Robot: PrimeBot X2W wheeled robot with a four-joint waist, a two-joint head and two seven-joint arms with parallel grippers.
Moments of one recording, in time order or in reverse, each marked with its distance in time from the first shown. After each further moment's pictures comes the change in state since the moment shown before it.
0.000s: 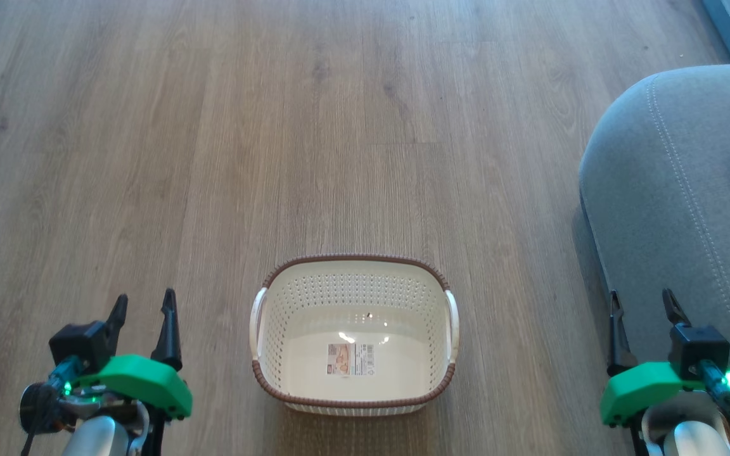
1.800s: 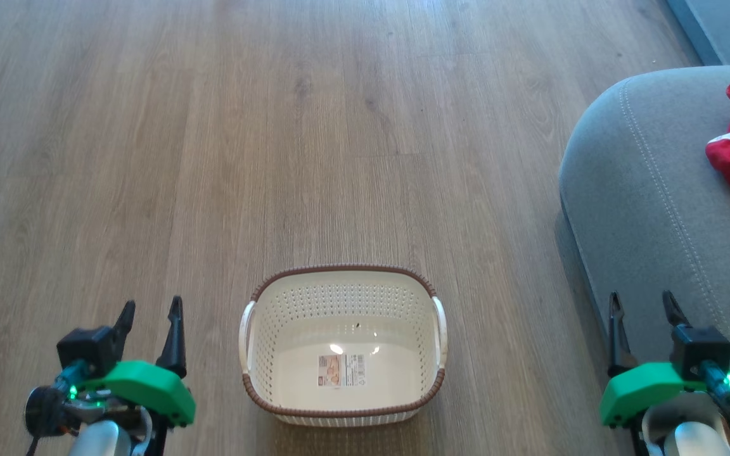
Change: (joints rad) left arm 0.000 -0.026 0.035 0.038 0.051 -0.051 0.000; right arm 0.000 0.000 0.000 0.007 0.020 0.000 0.000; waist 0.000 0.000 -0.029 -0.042
